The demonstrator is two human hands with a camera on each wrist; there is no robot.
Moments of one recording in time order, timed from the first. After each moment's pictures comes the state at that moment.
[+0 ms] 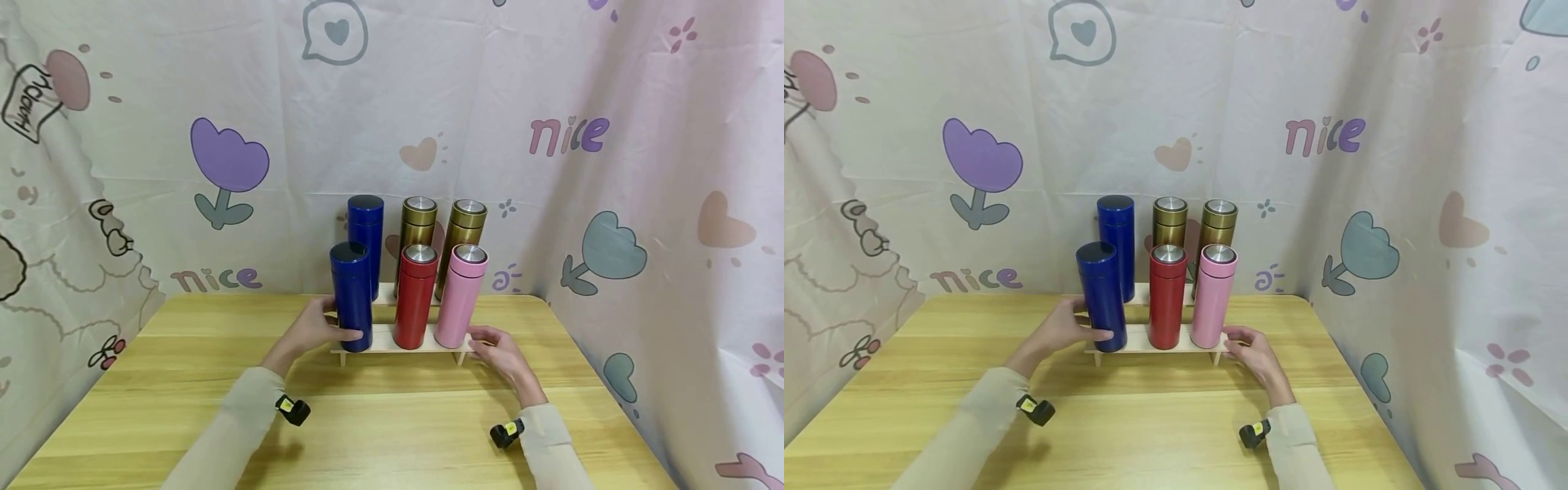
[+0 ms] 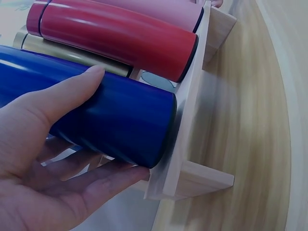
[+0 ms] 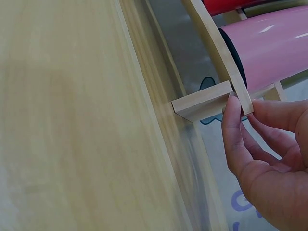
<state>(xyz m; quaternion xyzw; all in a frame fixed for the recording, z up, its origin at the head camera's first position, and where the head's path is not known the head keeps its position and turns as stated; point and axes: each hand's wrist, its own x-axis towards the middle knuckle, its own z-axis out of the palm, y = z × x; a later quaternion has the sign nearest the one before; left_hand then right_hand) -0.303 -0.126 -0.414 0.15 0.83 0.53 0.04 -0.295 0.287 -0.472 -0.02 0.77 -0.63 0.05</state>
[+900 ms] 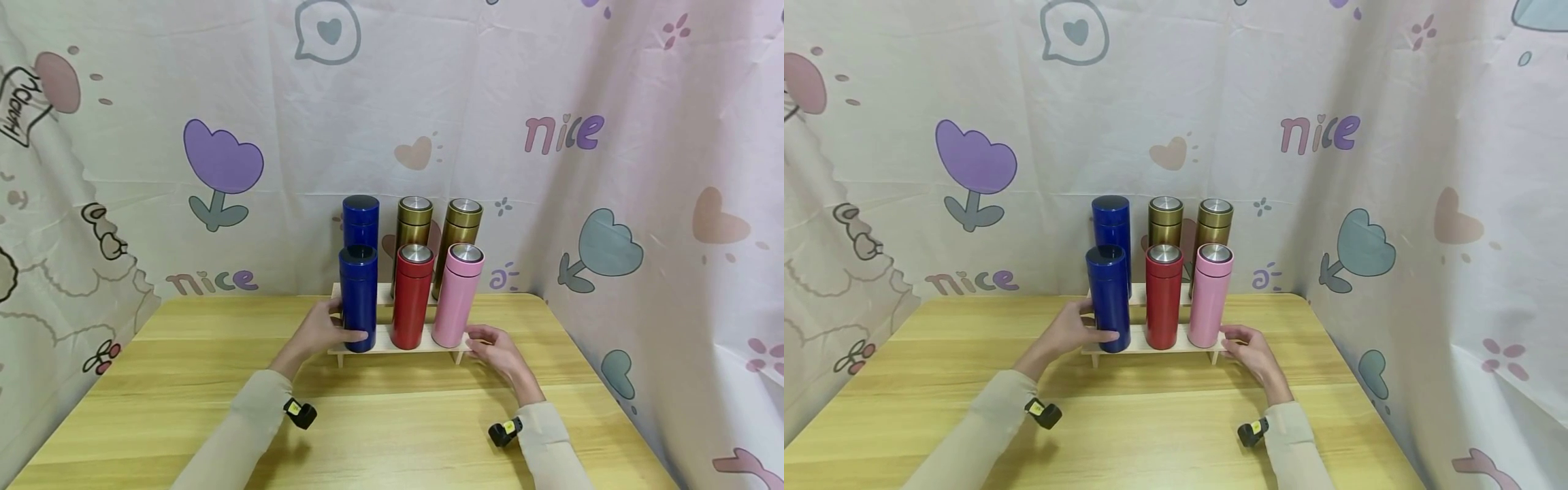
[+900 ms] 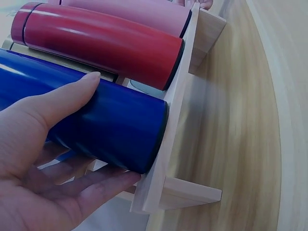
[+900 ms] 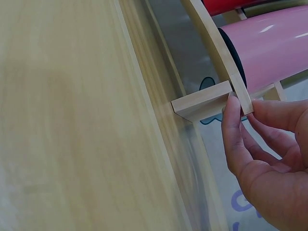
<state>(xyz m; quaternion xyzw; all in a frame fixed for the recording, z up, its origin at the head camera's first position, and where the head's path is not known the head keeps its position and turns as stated) -0.307 -0.109 -0.419 0.15 0.82 0.55 0.04 -0.296 0.286 -0.470 -0.02 0.77 -0.64 0.06</state>
